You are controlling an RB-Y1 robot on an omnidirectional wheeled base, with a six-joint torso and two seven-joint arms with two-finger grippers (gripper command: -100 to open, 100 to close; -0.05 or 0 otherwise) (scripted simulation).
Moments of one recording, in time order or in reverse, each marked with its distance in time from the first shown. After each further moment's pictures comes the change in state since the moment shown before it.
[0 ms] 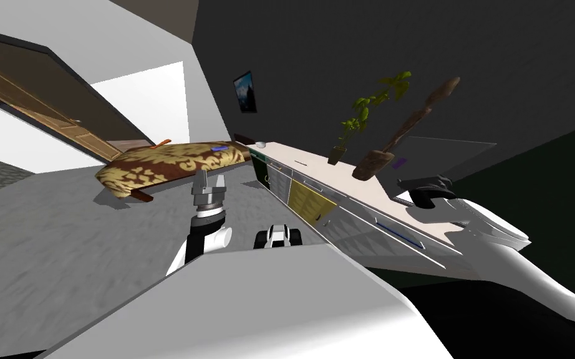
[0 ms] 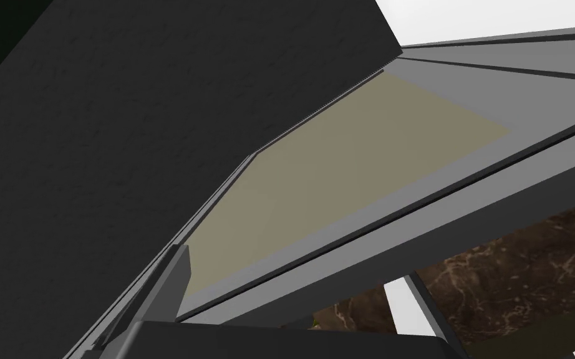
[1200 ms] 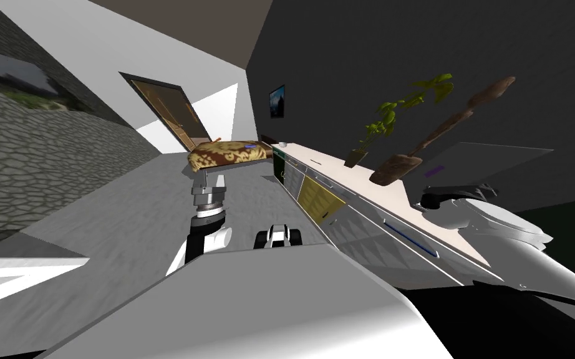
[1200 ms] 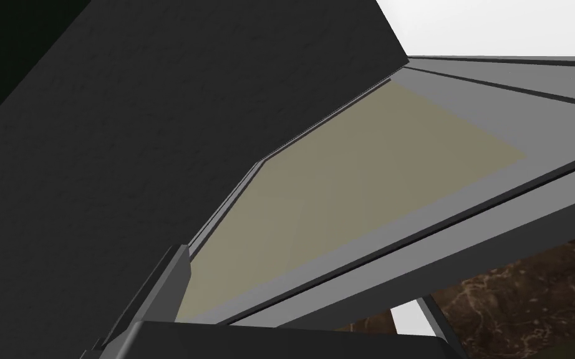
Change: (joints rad) left arm 0.001 0.000 0.000 0.000 0.000 0.000 0.000; right arm -0.080 -0.130 0.112 0.339 0.195 0.090 -0.287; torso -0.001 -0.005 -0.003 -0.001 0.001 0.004
